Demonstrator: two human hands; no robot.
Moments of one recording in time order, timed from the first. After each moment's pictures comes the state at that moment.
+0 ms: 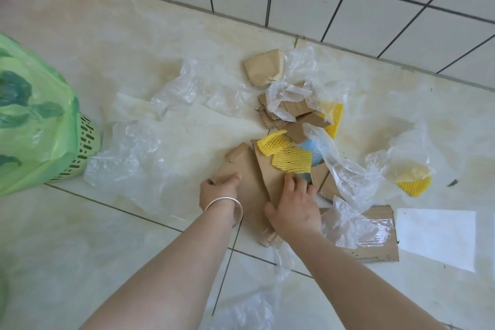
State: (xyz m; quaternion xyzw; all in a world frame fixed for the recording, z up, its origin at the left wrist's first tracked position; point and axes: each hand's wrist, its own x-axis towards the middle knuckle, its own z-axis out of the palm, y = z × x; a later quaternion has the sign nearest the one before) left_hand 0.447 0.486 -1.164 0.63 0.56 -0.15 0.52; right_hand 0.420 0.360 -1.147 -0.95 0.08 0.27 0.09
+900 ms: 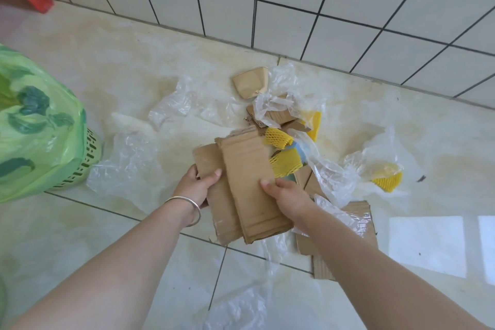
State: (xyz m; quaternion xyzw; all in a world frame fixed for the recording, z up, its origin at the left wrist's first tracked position) left_hand 0.443 0.531 -1.125 0.61 0.34 -0.22 0.68; right_hand 0.430 0.342 -1.099 -0.71 0.24 0.36 0.56
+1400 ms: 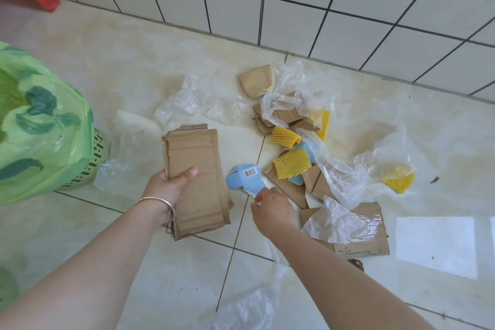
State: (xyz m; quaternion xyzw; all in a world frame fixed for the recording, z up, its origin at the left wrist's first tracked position) left_hand 0.442 0.581 -1.118 0.64 0.38 -0.14 0.65; right_hand 0.415 0.387 -1.141 -0.92 0.10 0.30 0.23
